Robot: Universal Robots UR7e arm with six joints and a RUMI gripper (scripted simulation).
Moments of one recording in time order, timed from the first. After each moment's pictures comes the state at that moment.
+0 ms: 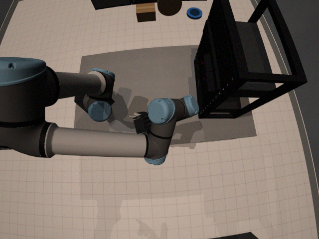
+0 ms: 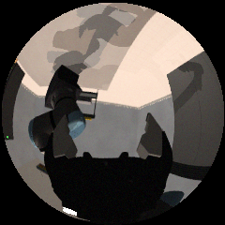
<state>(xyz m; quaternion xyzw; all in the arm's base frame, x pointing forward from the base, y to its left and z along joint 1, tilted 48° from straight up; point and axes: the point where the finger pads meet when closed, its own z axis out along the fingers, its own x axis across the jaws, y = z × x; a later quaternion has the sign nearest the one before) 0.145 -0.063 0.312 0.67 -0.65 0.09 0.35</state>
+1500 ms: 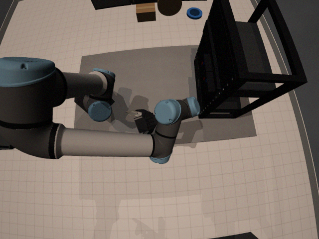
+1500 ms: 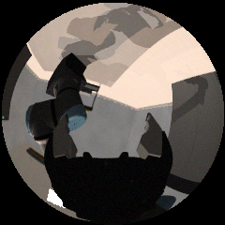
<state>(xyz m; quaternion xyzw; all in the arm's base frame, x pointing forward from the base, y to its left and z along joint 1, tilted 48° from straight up) 0.144 -0.051 0.298 0.72 -0.59 0.02 0.36</state>
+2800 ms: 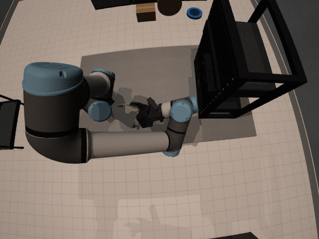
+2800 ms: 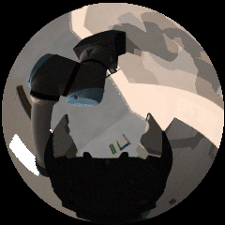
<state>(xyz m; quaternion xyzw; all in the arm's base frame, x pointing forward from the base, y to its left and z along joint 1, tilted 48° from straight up) 0.116 -0.009 0.269 0.82 -0.38 -0.22 0.36</state>
